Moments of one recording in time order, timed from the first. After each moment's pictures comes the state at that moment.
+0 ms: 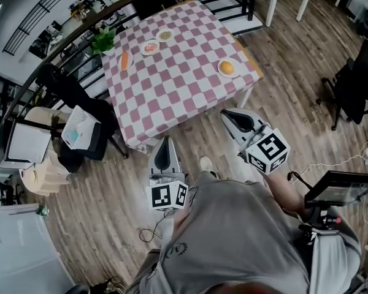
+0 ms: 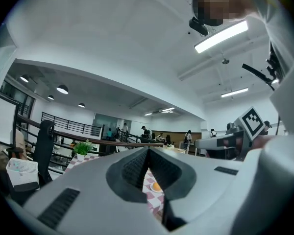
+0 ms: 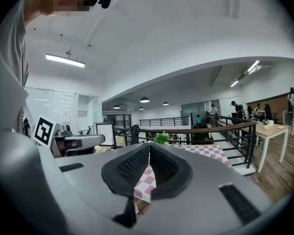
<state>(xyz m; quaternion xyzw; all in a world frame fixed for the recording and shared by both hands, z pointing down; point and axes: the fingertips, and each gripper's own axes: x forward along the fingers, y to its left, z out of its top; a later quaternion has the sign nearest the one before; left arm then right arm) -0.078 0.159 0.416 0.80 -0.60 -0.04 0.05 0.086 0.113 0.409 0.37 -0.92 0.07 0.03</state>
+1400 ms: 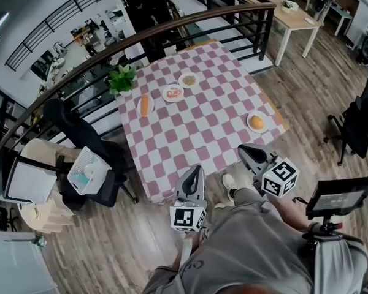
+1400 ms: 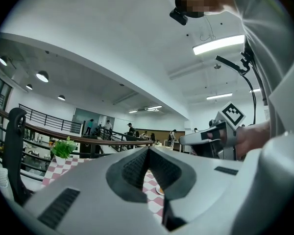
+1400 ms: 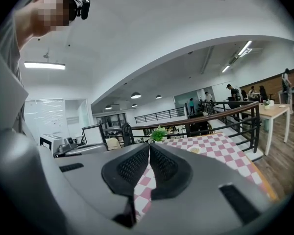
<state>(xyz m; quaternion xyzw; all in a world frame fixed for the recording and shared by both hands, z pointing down) -0.158 -0.026 0.466 0.87 -0.50 -0.03 0.05 -0.019 -0.068 0.452 0.39 -0.91 0.14 0.04</state>
